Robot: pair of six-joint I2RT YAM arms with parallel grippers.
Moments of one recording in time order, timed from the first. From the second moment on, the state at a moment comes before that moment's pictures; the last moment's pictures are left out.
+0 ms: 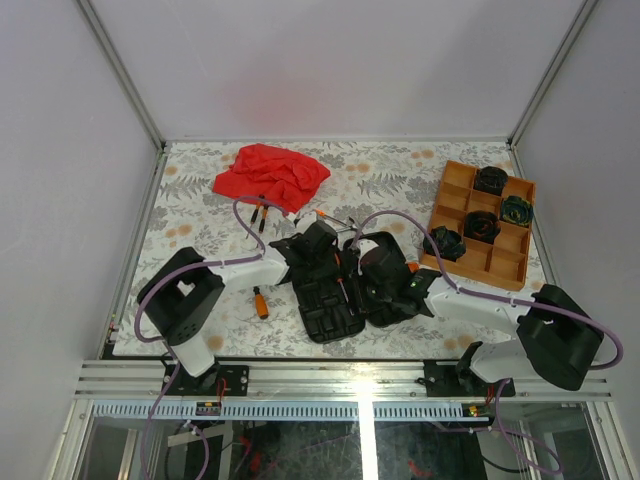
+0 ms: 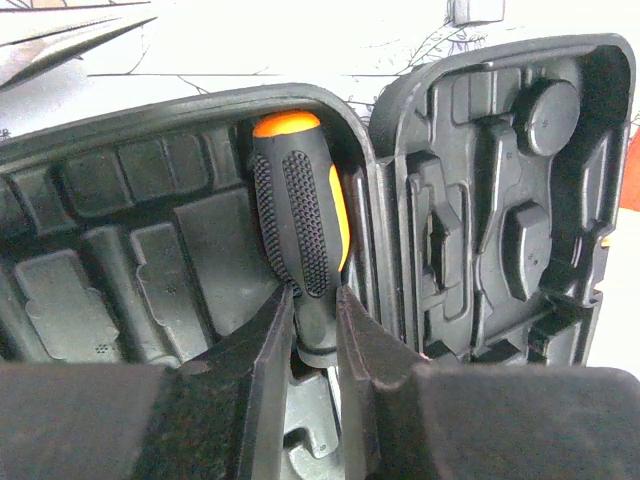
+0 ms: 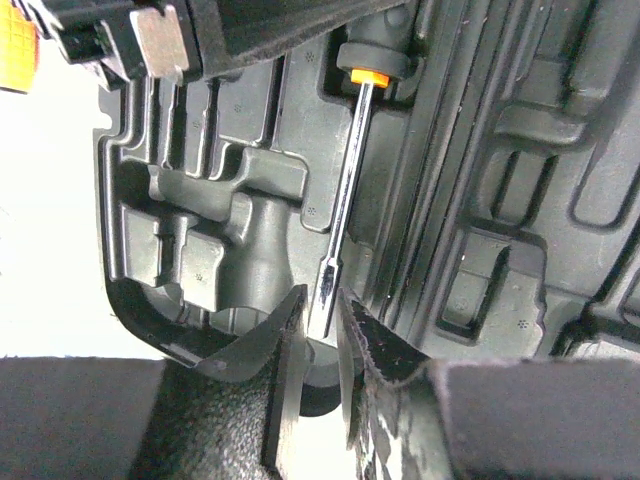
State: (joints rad) left arm -0.79 1.70 0.94 -0.14 -0.14 -1.02; right arm 0.89 1.34 0.65 -0.18 -0.07 0.53
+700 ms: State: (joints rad) left arm -0.79 1.75 0.99 -0.15 -0.14 -1.02; right arm 0.90 1.41 0.68 -0.22 -0.02 0.57
